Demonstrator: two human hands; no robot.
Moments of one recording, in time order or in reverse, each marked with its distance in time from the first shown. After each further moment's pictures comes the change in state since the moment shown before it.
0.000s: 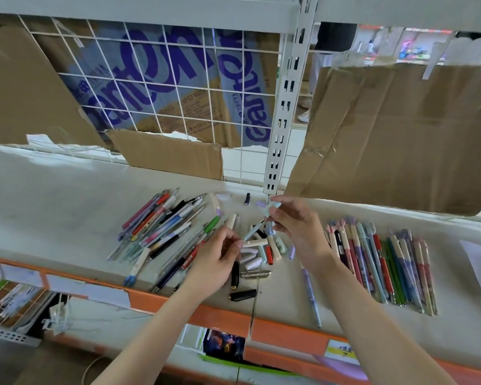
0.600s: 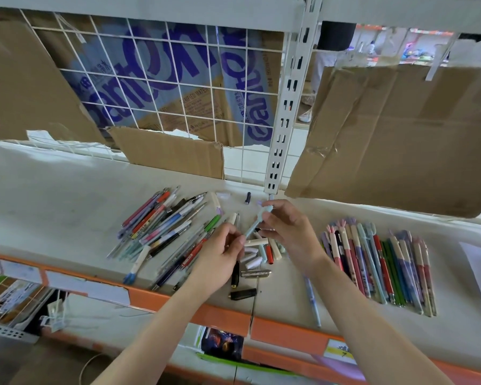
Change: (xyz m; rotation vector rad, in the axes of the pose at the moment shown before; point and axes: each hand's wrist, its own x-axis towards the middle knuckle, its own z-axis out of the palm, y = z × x) left_hand -0.001 0.019 0.000 -0.129 -0.002 -0.077; right_hand -0.007 0.002 0.010 0.000 -0.114 0.062
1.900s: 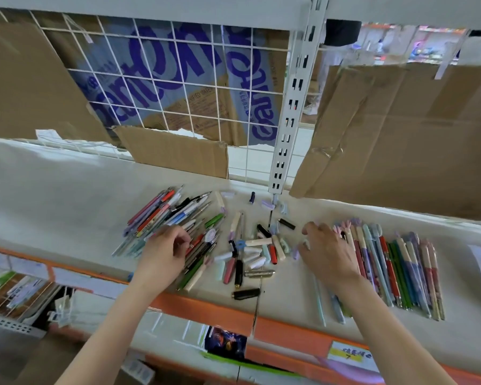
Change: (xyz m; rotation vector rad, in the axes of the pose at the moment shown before) left_hand -0.005 -0.057 -0.072 0.542 0.232 0.005; right_hand -0.020 0.003 -0.040 -1.463 0.154 0.097
